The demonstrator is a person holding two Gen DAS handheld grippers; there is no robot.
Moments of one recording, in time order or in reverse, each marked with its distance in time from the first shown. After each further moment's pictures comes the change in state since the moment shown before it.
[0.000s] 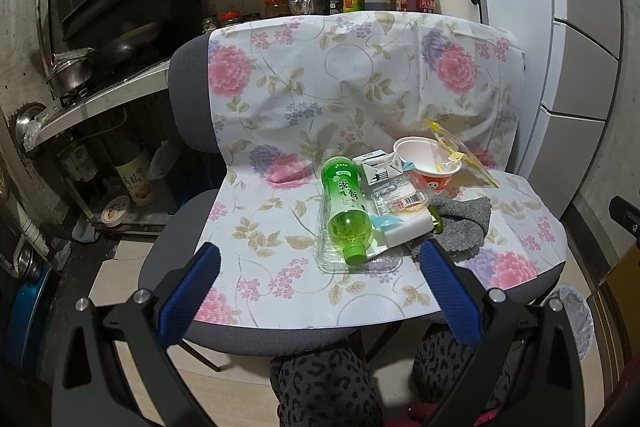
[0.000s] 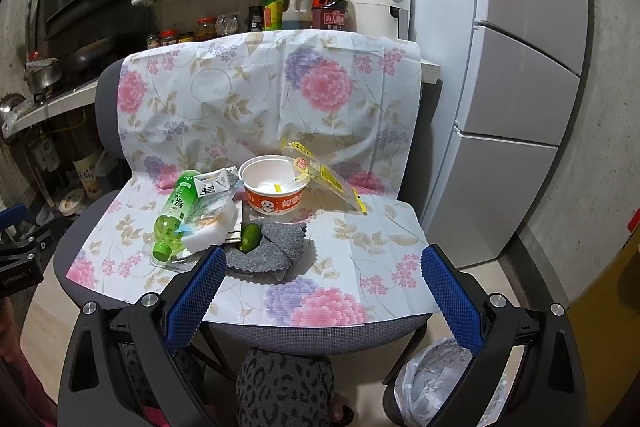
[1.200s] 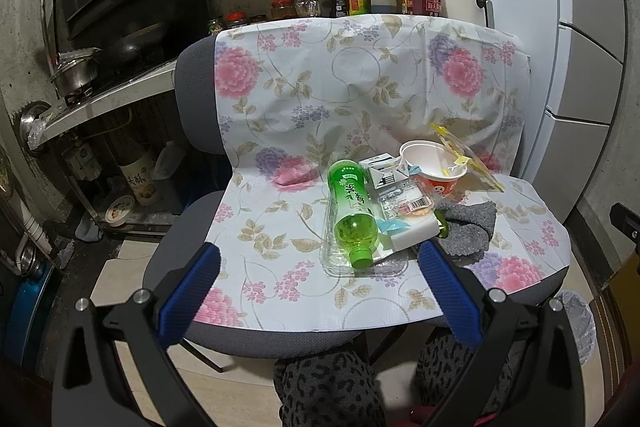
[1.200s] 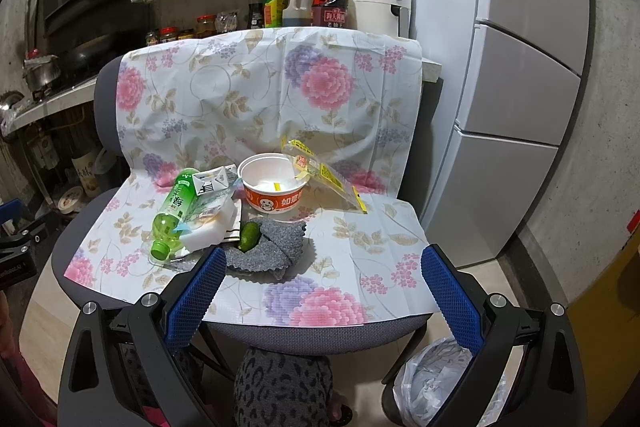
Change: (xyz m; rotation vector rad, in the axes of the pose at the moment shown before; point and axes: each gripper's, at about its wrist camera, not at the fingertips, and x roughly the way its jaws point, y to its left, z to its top) left arm 0.000 0.008 0.001 -0.011 -0.006 0.018; right arm 0.003 0.000 0.000 0.006 0.002 -0.009
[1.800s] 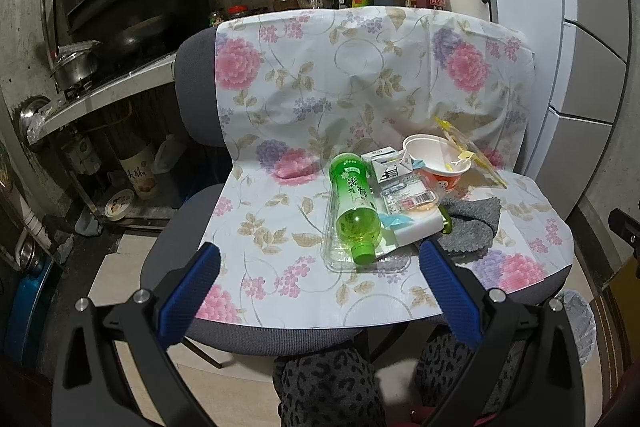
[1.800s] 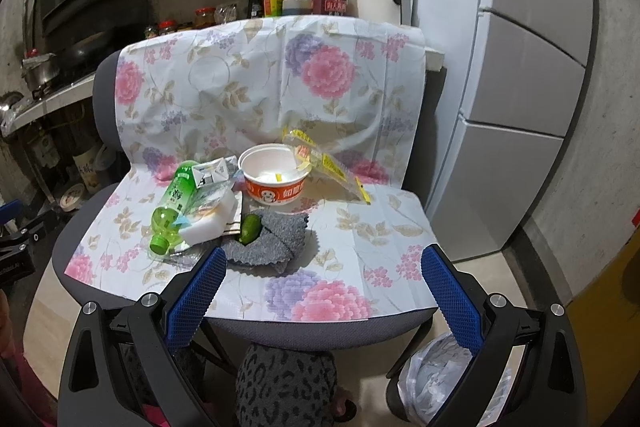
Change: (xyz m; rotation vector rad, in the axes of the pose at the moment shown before) left arm 0.008 0.001 -0.005 -0.006 0.020 0.008; right arm 0.016 -0.002 -0.010 0.012 0.038 0.027
